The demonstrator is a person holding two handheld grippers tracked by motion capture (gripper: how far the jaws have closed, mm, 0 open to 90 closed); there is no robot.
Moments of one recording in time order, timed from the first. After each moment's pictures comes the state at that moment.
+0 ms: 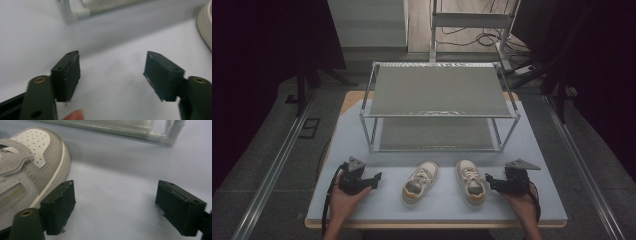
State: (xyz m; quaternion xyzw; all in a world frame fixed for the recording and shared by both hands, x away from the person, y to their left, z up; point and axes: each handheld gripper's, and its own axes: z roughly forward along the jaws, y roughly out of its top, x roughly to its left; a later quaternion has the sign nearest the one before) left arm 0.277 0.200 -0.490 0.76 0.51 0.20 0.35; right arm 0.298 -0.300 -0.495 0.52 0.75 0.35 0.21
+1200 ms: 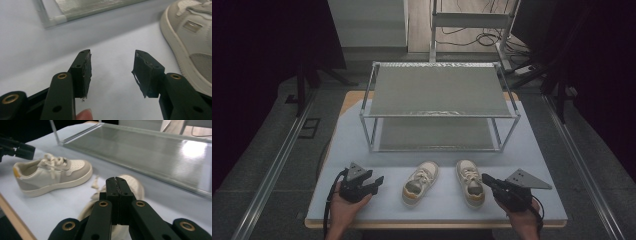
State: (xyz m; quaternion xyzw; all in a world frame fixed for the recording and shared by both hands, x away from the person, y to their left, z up) left arm 0.254 0.189 -0.482 0.77 0.48 0.17 0.39; right arm 0.233 -0.263 -0.430 0.39 0.75 0.49 0.20
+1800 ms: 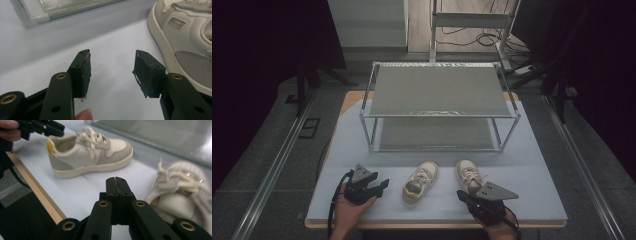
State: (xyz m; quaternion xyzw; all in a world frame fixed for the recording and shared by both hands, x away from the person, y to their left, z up) left arm 0.251 0.178 -0.485 0.78 0.47 0.16 0.39; right arm 0.211 -0.205 -0.453 0.35 0.80 0.46 0.15
